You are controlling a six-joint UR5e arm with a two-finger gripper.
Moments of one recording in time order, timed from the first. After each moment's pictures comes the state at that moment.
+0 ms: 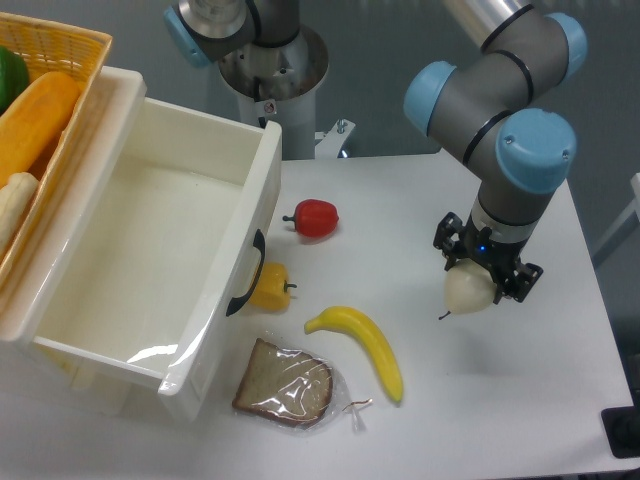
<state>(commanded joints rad) 2.69 -2.00 -1.41 -1.24 1.56 1.39</state>
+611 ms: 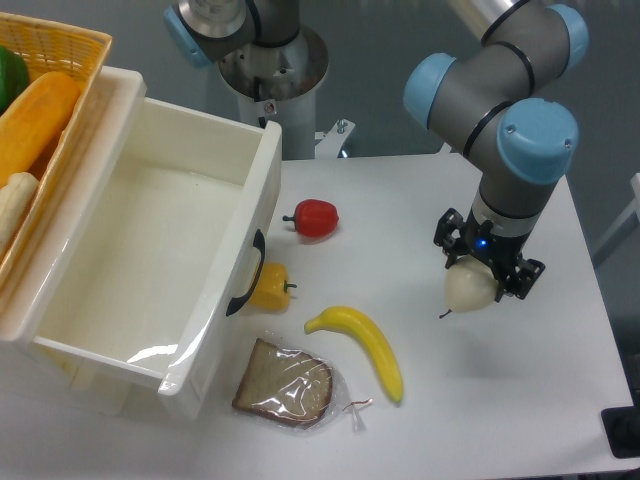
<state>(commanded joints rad) 2.67 -1.97 -1.40 -1.26 1.50 1.34</state>
